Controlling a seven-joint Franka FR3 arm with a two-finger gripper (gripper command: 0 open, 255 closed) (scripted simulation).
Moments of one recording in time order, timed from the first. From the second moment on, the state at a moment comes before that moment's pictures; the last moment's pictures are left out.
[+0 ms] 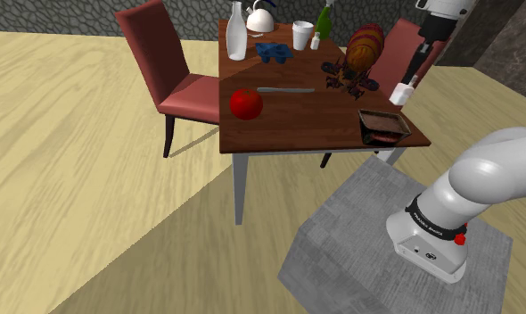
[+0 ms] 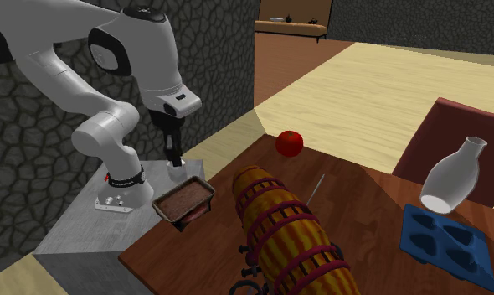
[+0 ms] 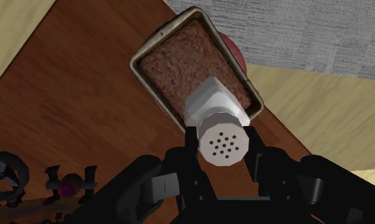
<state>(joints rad) -0.22 -0.68 -0.37 -2.45 -0.15 1.74 -0.61</state>
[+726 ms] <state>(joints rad) -0.22 -0.66 -0.39 -2.54 -0.17 1.84 -0.62</state>
